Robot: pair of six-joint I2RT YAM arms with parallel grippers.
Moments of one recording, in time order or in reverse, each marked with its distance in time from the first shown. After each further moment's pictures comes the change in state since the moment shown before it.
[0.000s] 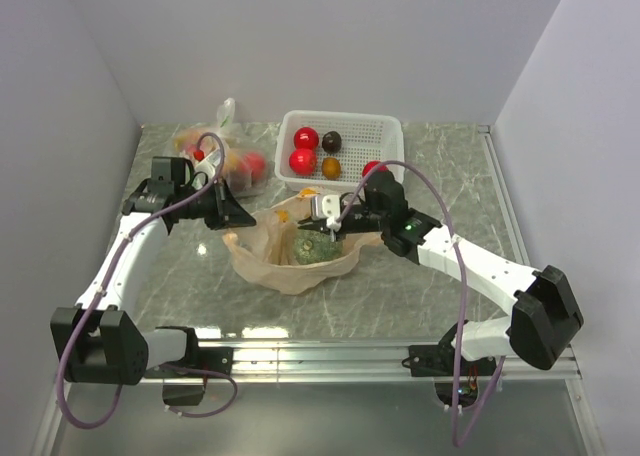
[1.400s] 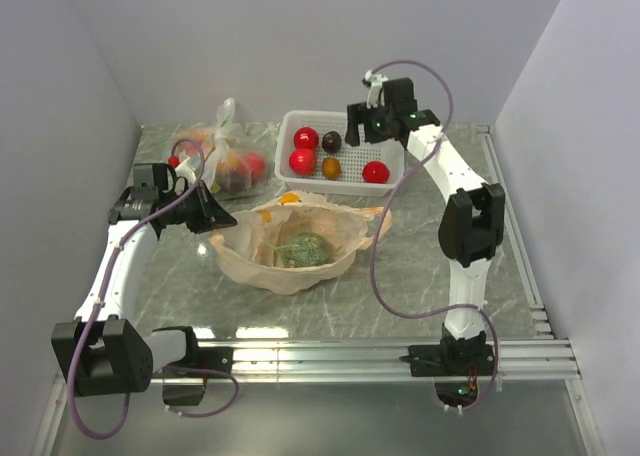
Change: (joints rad) left arm 0.119 -0.049 -0.038 -0.034 -0.124 -0.004; right arm -0.438 0.729 0.998 -0.621 0.501 0.685
